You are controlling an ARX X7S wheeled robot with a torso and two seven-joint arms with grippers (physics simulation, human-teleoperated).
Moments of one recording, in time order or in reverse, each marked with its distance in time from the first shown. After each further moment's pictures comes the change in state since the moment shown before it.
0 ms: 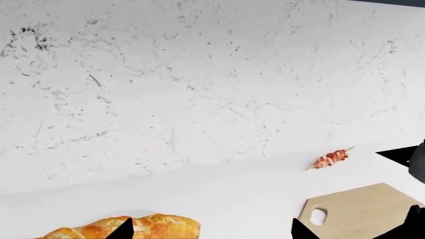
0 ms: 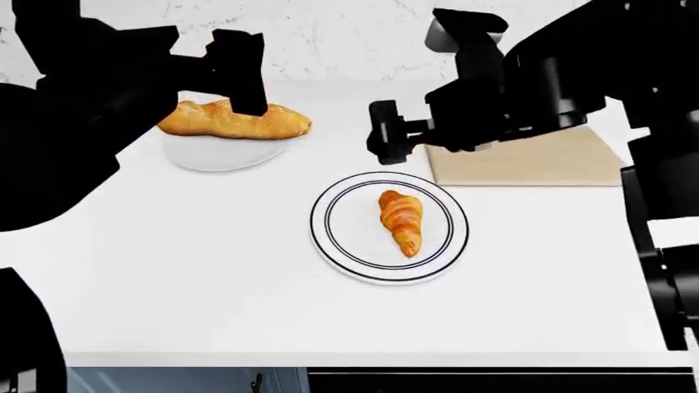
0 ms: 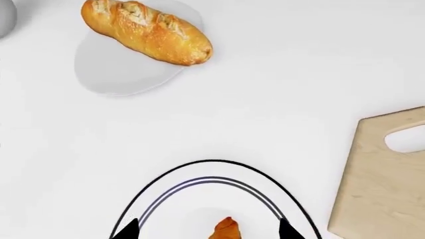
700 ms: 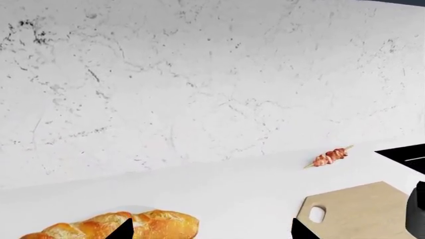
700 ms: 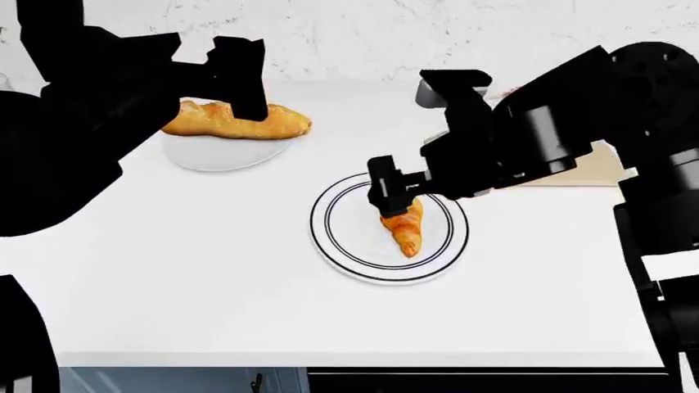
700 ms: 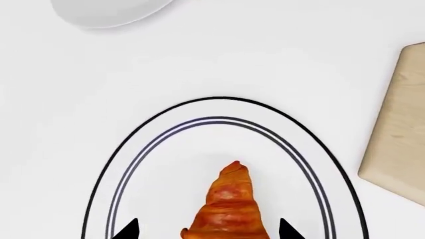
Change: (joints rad) left arm 0.022 -0.021 0.024 0.000 -0.023 0.043 -0.008; right arm -0.109 0.050 -0.051 -0.084 0.231 0.052 0.186
